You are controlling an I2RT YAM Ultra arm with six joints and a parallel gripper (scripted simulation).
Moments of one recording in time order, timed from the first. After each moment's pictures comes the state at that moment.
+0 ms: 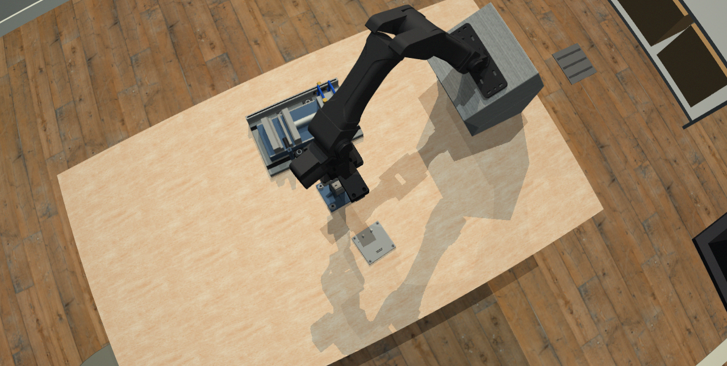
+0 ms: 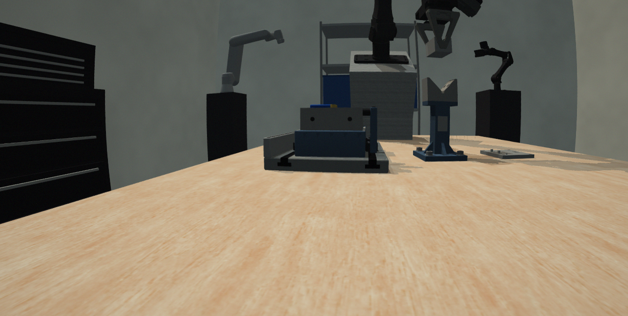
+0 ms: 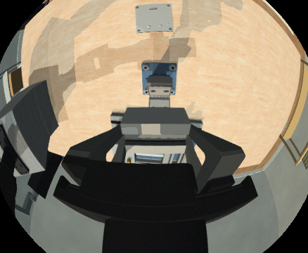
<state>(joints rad) 0.30 1.66 1.46 -0.86 0.16 -1.41</state>
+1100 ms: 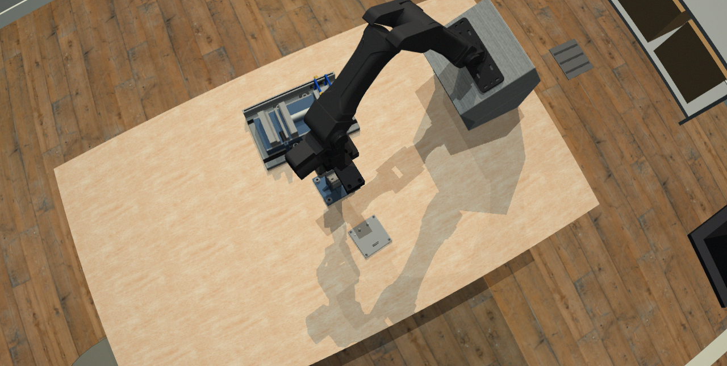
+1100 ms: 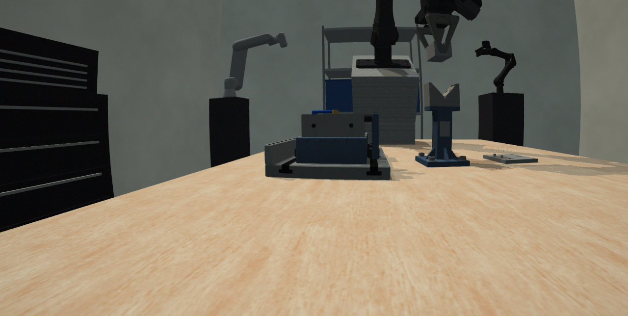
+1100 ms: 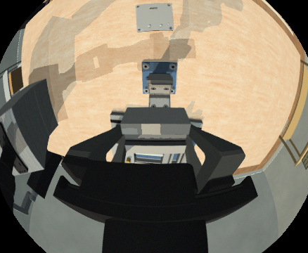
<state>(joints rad) 0.28 1.65 1.46 -0.86 0.15 -1.42</state>
